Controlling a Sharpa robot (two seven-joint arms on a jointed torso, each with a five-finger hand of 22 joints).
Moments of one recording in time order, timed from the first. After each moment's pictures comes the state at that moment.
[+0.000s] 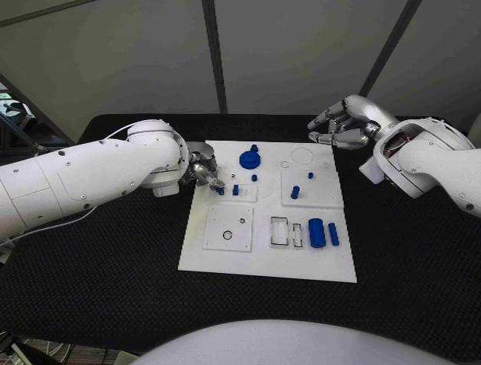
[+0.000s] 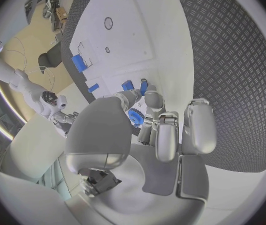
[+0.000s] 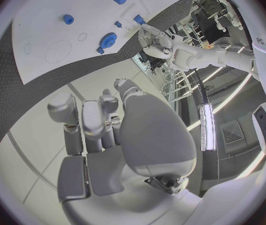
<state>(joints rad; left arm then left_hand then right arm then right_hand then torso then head) 1.24 -0.74 0.01 1.41 -1.14 0.20 -0.51 1.23 -0.16 0.57 0.18 0.26 0.93 0.05 0.56 0.73 1.26 -0.02 1.00 0.78 1.47 -0.08 1.55 1.31 0.08 1.43 0.03 1.33 1.31 1.24 -0.81 0.03 1.45 -1.11 -0.36 -0.02 1.41 -0.10 0.14 0.21 0.55 0.99 0.14 0.11 0.07 1.27 0.05 1.00 1.04 1.46 -0.02 1.17 1.08 0.09 1.23 0.09 1.21 1.07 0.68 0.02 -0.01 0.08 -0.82</state>
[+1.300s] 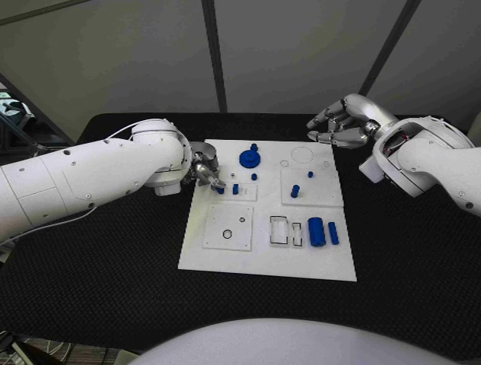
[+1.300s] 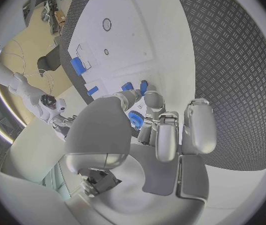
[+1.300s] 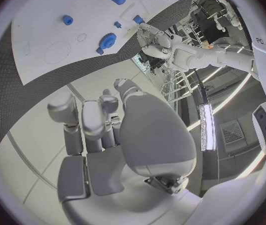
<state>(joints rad) 1.23 -0.73 0.01 1.39 -1.16 0.22 -0.51 1.22 -0.16 0.58 0.18 0.27 0.93 0.05 0.56 0.74 1.27 -0.02 1.00 0.78 1.47 -0.07 1.55 1.31 0.08 1.43 0.03 1.33 1.31 1.24 -0.81 0.03 1.45 -1.11 -0.36 -0.02 1.41 -0.10 0.14 0.21 0.56 0.99 0.14 0.11 0.07 1.27 0.05 1.00 1.04 1.46 -0.02 1.17 1.08 0.09 1.23 0.09 1.21 1.07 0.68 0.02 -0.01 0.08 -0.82</state>
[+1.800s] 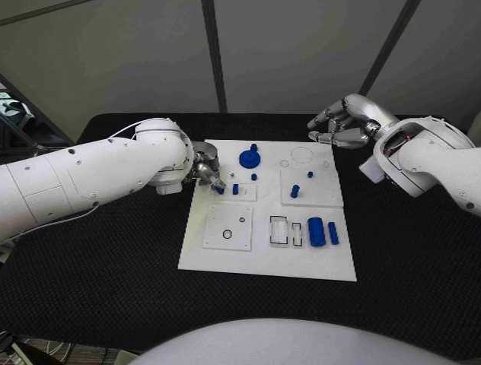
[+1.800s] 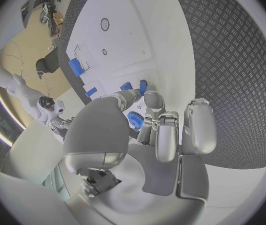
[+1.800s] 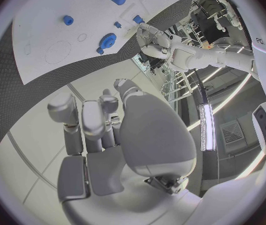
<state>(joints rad) 1.24 -0.71 0.00 1.37 -1.18 0.23 -0.52 1.18 -0.17 0.61 0.13 0.27 0.95 0.03 0.56 0.74 1.28 -0.03 1.00 0.78 1.47 -0.08 1.56 1.31 0.08 1.44 0.03 1.33 1.31 1.24 -0.82 0.03 1.46 -1.11 -0.36 -0.02 1.41 -0.10 0.14 0.21 0.56 0.99 0.14 0.11 0.07 1.27 0.05 1.00 1.04 1.46 -0.02 1.17 1.08 0.09 1.23 0.09 1.21 1.07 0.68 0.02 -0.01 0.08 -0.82</state>
